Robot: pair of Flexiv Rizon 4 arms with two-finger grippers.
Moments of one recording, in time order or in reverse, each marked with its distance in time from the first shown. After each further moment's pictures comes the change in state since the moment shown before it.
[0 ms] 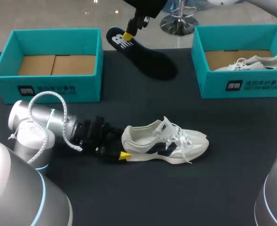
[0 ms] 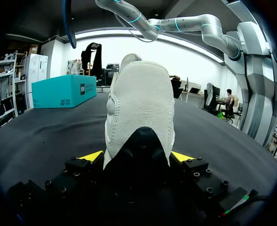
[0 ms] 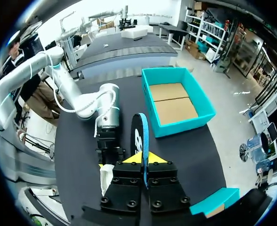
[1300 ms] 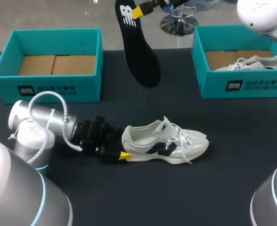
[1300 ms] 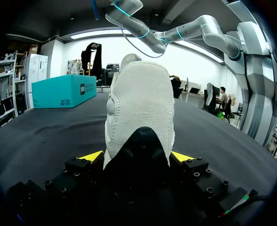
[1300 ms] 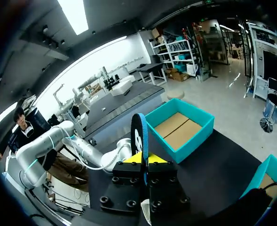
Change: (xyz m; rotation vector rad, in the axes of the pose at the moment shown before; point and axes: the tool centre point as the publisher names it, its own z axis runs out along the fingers) left arm 0.000 0.000 0.000 0.000 0.000 0.000; right arm 0.013 0.016 -0.075 -0.452 0.131 0.448
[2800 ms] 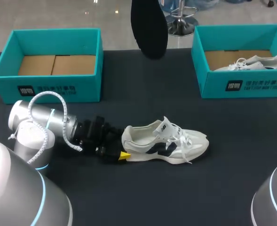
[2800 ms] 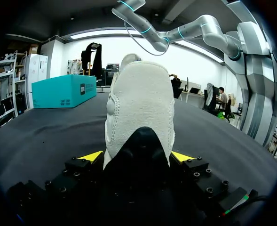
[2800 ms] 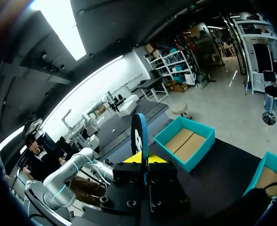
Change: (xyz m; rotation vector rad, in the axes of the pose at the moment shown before) left arm 0.000 0.000 0.000 0.000 0.000 0.000; right arm 0.038 0.076 -0.099 -0.136 0.058 0.110
